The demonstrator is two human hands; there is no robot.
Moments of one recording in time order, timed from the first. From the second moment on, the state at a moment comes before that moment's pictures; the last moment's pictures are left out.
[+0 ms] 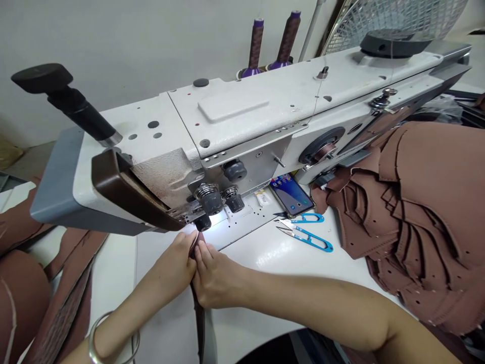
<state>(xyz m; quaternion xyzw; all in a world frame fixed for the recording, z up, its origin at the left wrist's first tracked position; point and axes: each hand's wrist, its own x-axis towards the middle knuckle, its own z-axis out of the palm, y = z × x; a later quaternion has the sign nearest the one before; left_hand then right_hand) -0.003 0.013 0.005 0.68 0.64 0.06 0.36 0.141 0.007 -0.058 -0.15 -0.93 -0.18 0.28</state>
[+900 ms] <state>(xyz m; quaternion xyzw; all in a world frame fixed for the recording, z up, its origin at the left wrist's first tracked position) -0.011 0.028 0.003 0.71 0.62 0.00 0.32 0.141 0.003 -0.054 -0.16 -0.91 -0.18 0.33</state>
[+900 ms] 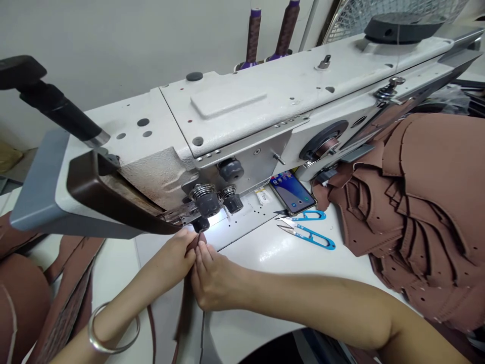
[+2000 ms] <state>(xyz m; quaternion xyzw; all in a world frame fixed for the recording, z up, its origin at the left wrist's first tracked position) -0.012 0.015 -0.012 0.74 0.64 0.03 0.21 0.141 0.007 -0.056 -0.13 -0.93 -0.15 0.31</state>
